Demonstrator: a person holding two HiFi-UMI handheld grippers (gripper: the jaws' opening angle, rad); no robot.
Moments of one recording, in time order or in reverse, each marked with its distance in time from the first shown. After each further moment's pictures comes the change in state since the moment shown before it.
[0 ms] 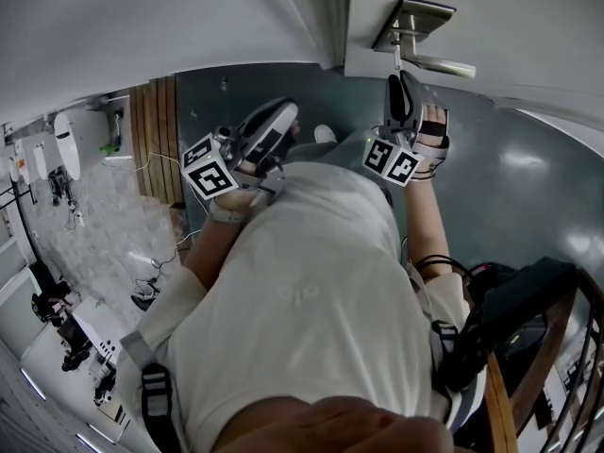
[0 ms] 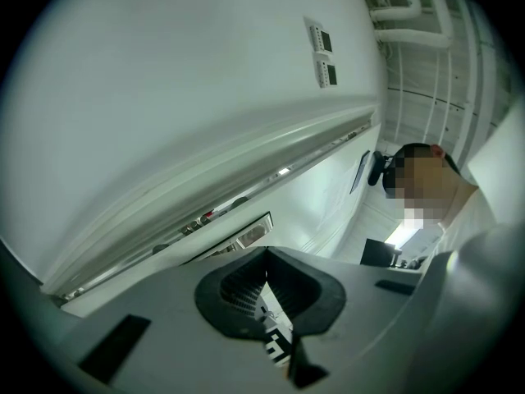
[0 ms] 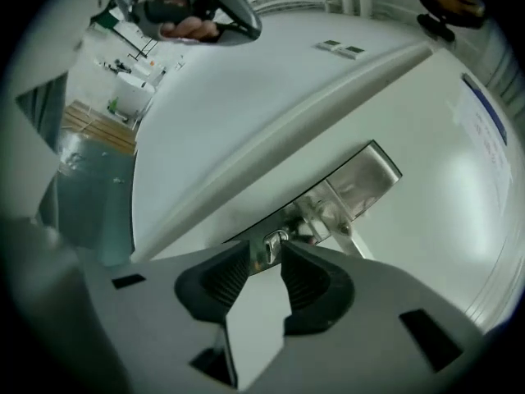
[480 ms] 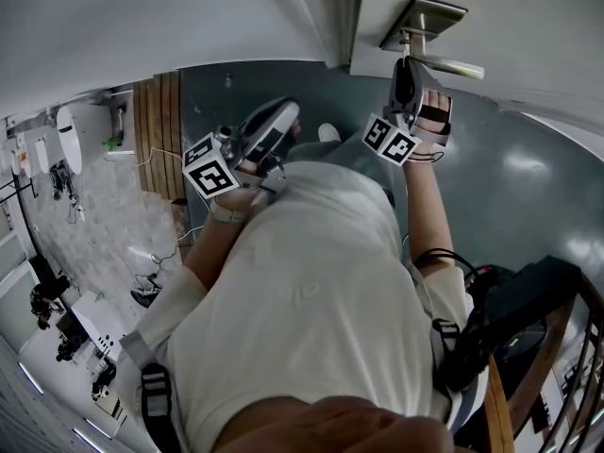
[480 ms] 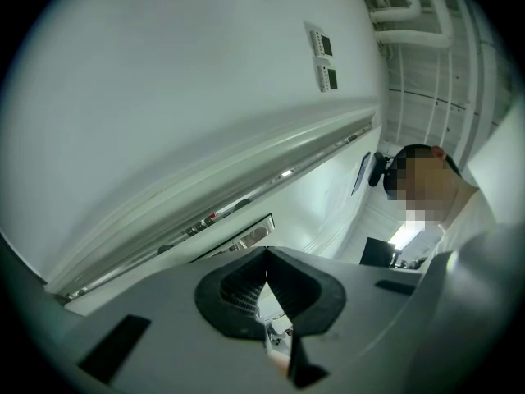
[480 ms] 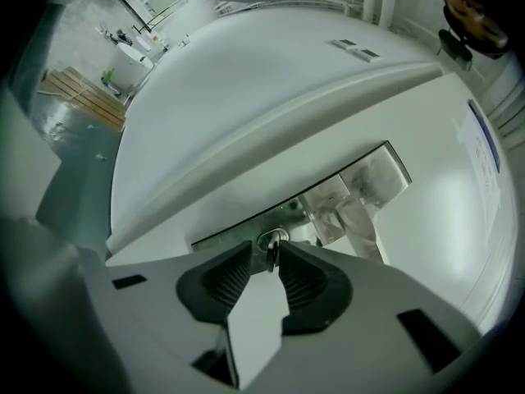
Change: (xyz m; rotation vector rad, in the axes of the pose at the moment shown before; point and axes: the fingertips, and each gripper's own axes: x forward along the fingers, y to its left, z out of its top) left arm -0.013 0.002 0.000 -0.003 -0.007 0.019; right arm 0.034 0.001 -0.008 -0.093 0.047 -0.124
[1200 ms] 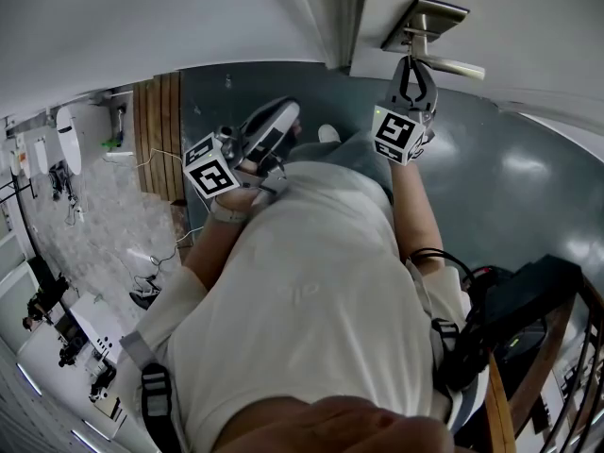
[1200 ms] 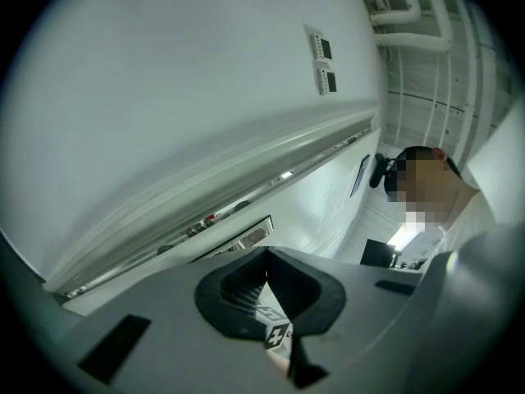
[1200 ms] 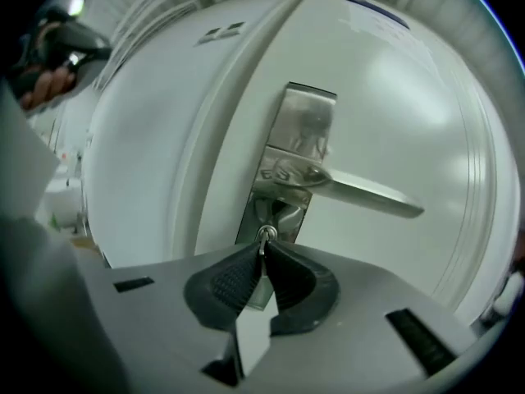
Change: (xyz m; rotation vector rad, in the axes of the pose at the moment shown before) left arm 0.002 0.001 -0.001 -0.009 -0.008 -0.004; right arm 0.005 -0.017 -0.009 0.769 0.004 0.037
